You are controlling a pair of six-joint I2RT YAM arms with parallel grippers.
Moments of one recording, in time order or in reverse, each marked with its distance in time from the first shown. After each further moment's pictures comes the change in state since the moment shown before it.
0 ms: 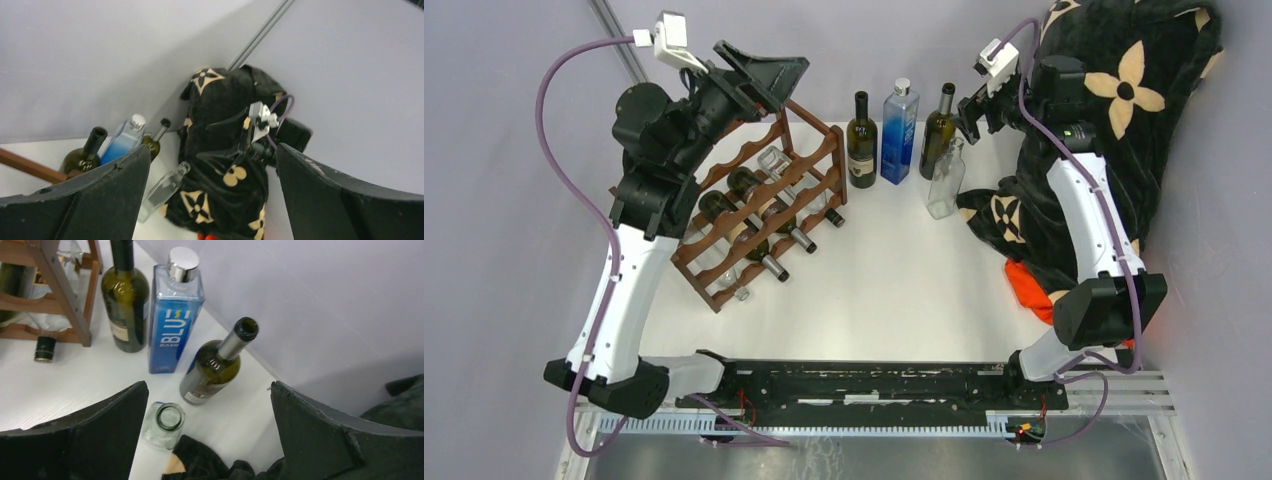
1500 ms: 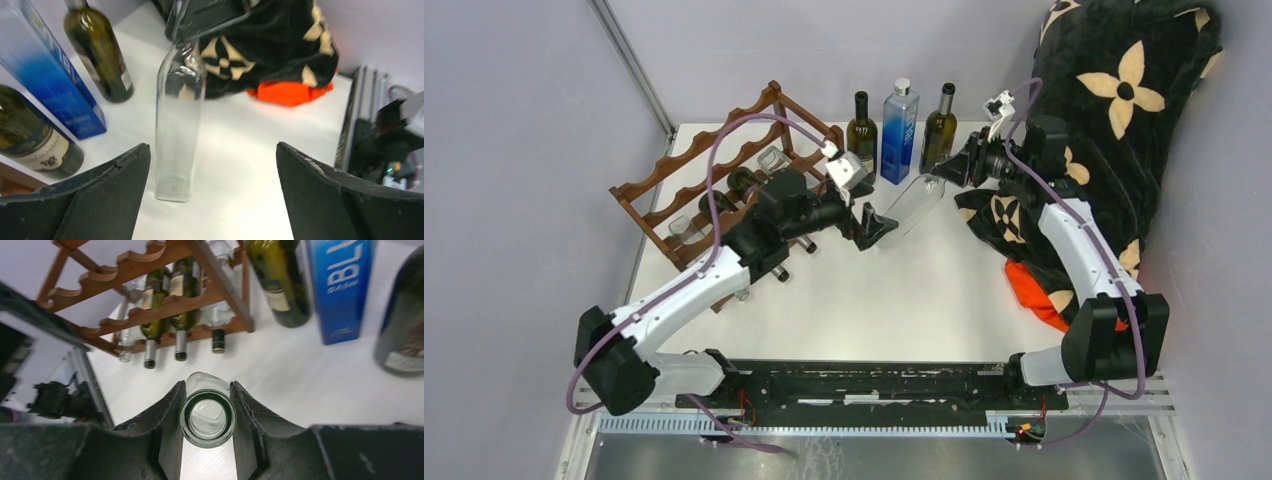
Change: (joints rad) left arm -0.360 -0.057 -0.690 0.285 0.161 0.696; right arm -0.016 -0.154 -0.451 0.225 -0.344 0.645
